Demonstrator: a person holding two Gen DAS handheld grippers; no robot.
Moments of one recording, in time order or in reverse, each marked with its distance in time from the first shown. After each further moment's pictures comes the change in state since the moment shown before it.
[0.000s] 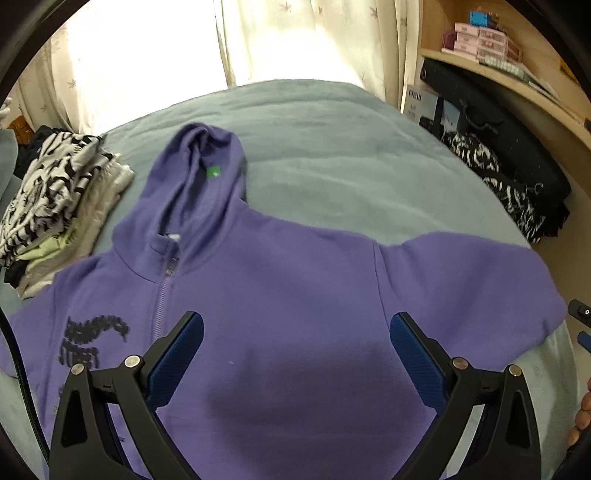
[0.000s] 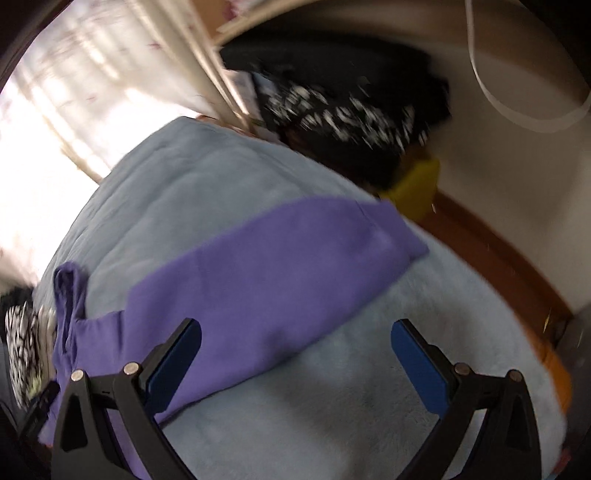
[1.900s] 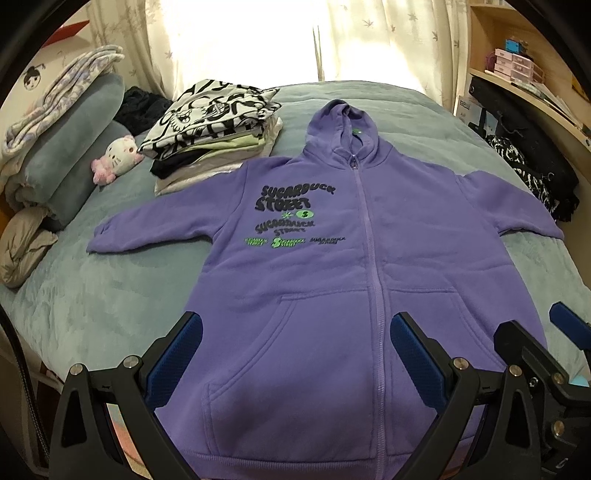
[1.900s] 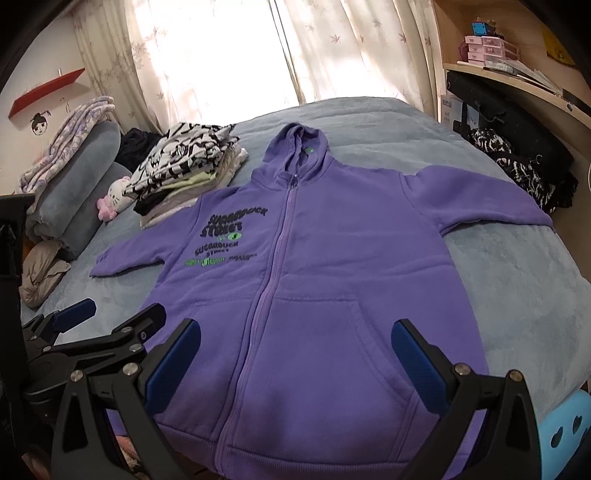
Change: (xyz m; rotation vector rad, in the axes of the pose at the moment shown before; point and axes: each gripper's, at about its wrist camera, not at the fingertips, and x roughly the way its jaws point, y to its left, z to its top) left arm -0.239 0.190 -0.207 -0.109 0.002 0.160; right arm -0.206 0.239 -0.333 -0.596 -0.035 0.333
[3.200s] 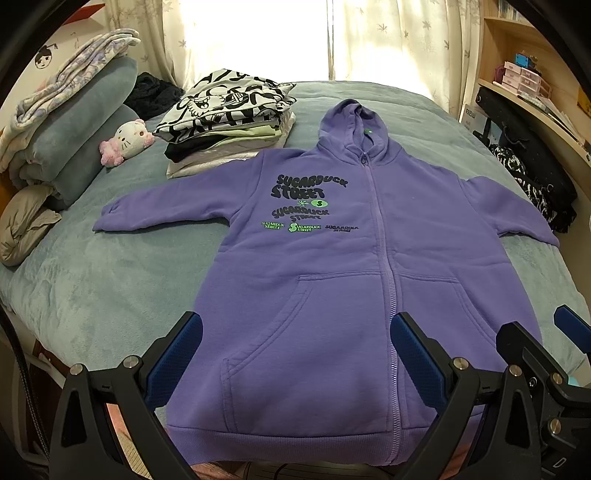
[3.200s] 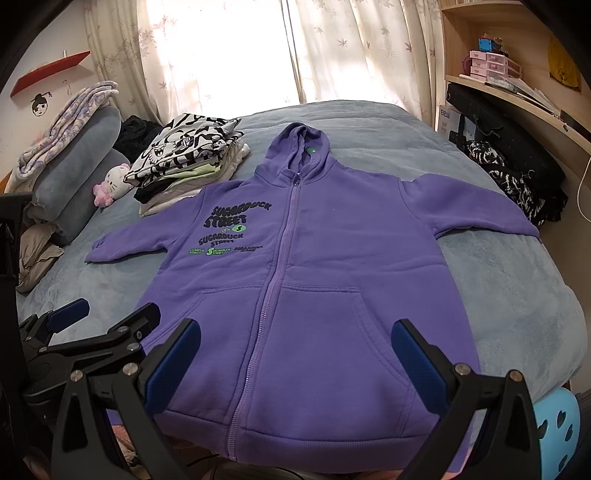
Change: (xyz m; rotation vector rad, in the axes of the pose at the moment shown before) left arm -0.009 0.035 -0.022 -0.064 0.007 -0.017; right arm -0.021 0.028 -0.006 -0.049 0.025 -0.063
